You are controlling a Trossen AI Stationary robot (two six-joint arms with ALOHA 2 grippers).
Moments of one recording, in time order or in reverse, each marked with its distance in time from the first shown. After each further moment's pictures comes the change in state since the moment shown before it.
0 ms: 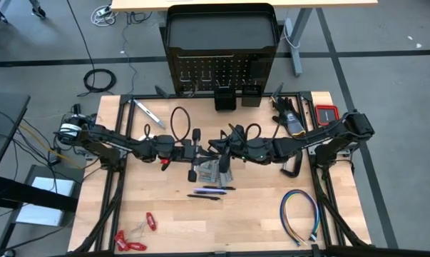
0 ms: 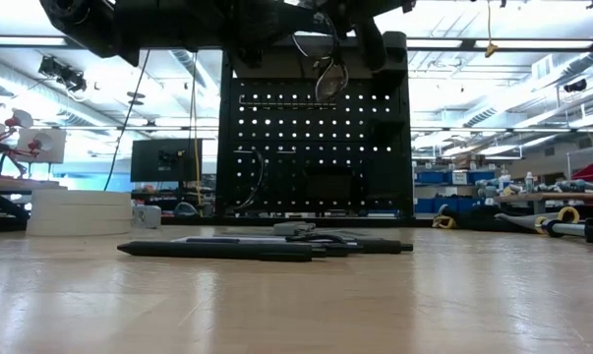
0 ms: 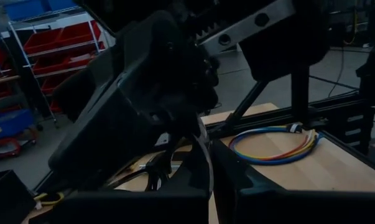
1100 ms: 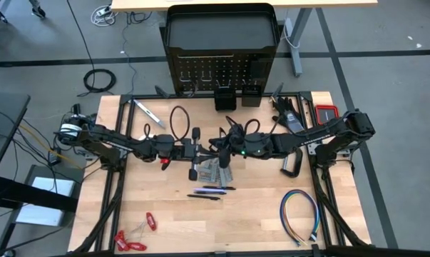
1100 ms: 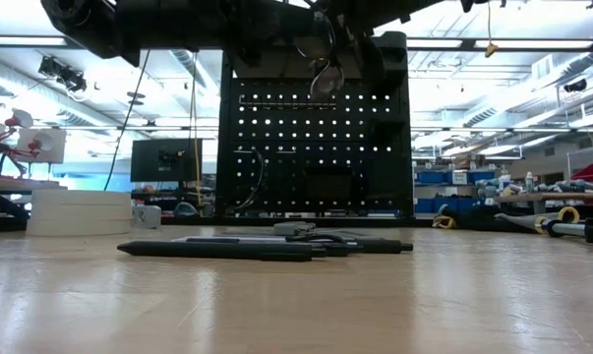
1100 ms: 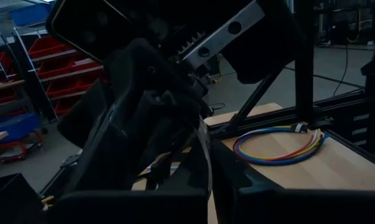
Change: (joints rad) left arm 0.031 0.000 0.000 0.020 -0.017 0.017; right arm -0.039 0.000 -0.001 -0.077 -0.141 0.164
